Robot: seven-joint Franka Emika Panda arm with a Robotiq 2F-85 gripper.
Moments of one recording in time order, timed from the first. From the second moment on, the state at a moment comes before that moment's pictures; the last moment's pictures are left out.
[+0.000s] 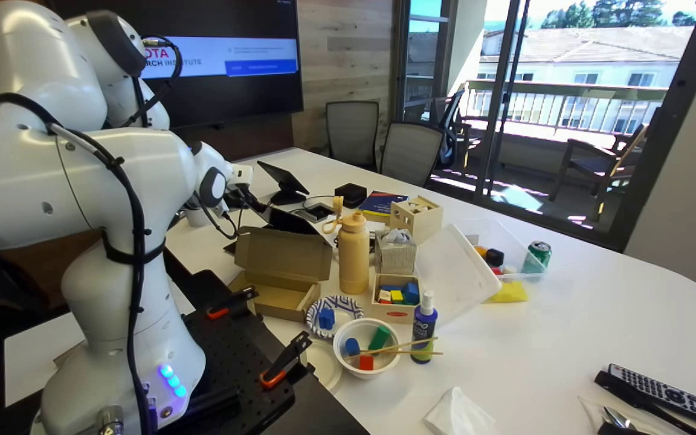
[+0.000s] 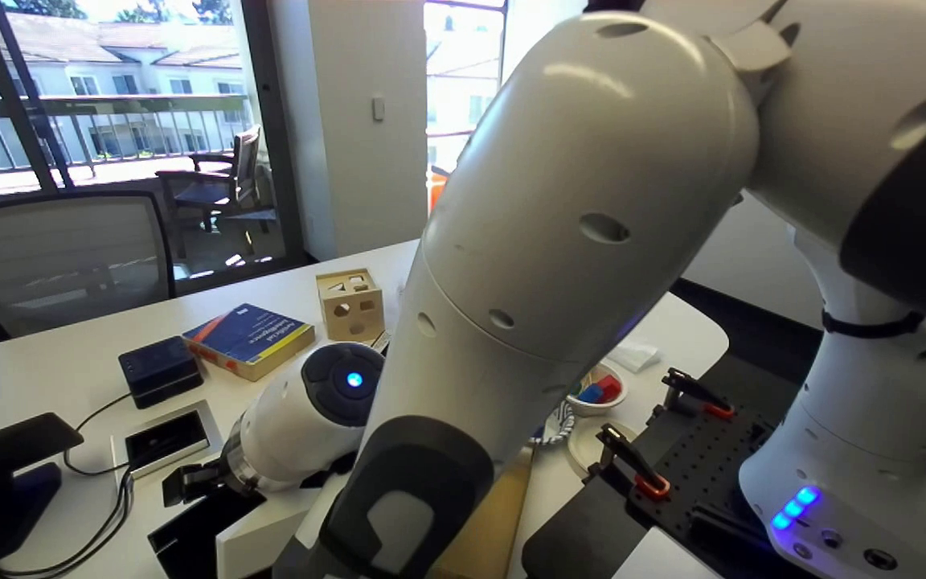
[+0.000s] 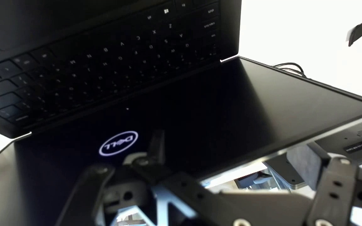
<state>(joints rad) 1.42 0.94 -0.46 -2.00 0.60 3.46 0.72</state>
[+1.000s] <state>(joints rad) 1.26 0.93 -0.38 -1.91 0.60 3.45 0.55</state>
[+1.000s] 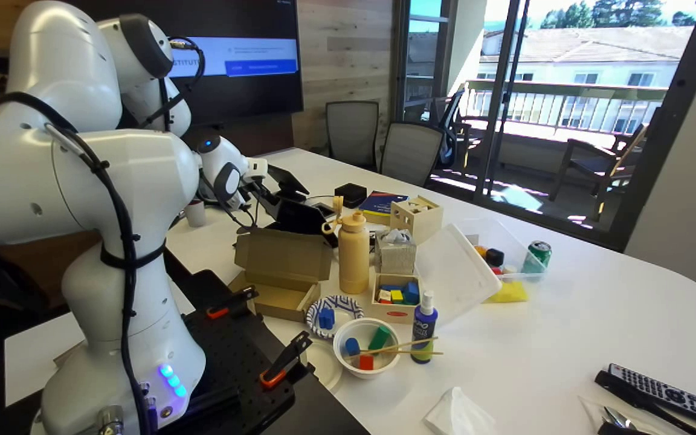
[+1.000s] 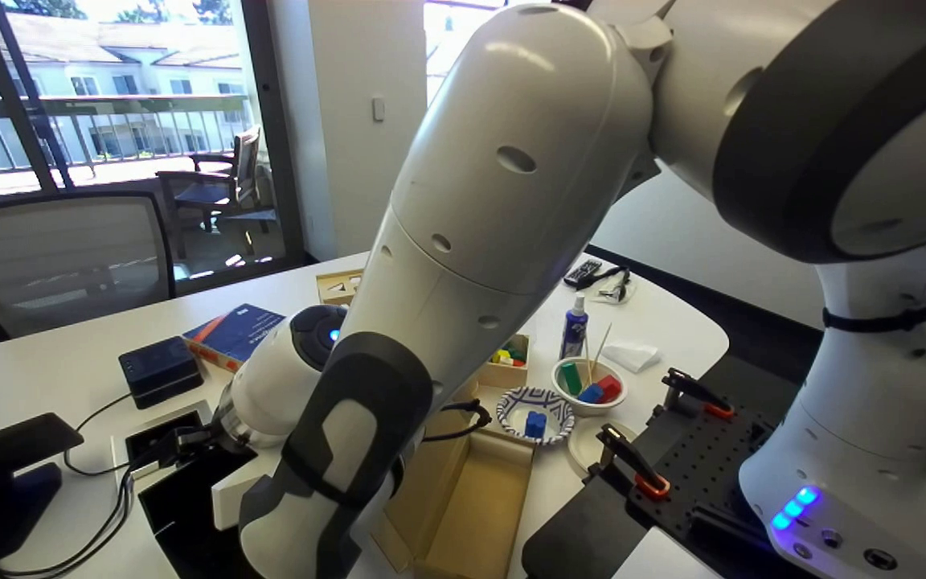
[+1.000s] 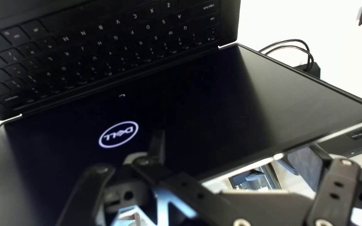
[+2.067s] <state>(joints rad) 1.42 0.94 -0.55 -1.89 0.64 3.45 0.44</state>
